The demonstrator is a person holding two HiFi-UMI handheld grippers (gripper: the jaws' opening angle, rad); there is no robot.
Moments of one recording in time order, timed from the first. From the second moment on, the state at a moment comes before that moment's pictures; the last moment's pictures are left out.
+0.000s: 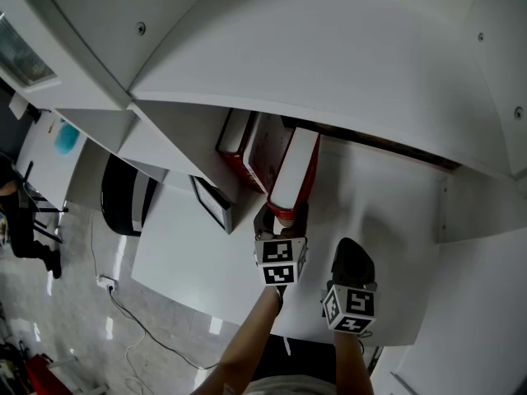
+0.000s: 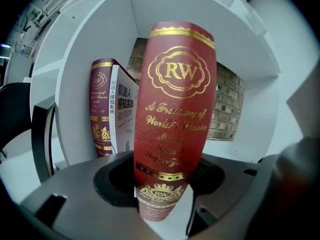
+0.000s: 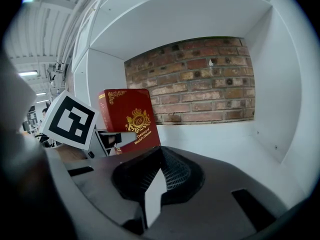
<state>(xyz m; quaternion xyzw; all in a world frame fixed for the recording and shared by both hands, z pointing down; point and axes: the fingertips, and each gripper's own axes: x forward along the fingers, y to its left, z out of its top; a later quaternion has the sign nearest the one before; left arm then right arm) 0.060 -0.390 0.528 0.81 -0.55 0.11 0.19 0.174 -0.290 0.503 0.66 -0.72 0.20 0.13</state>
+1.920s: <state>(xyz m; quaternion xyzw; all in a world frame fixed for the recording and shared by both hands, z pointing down) 0.029 -0.315 0.535 0.83 -0.51 0.10 0.21 0.140 -0.271 0.496 0.64 -0.73 0.19 0.13</state>
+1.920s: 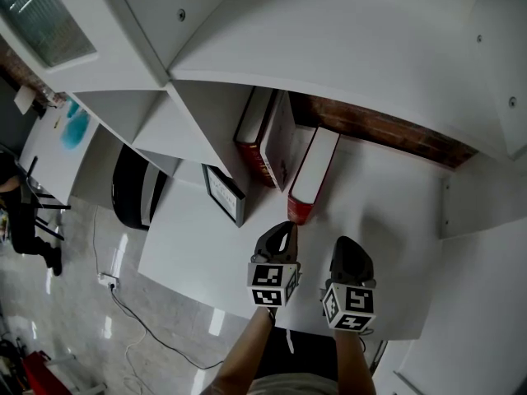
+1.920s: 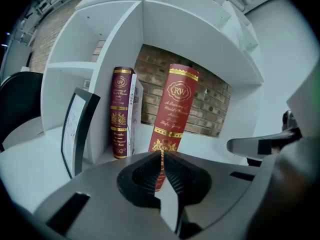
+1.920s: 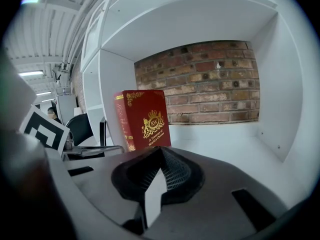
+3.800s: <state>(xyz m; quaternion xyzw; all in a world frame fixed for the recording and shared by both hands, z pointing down) 0.076 -0.367 0.535 0.84 -0.49 0.10 0.22 0.174 -0.278 0.503 0.65 -0.72 0.20 0.13</state>
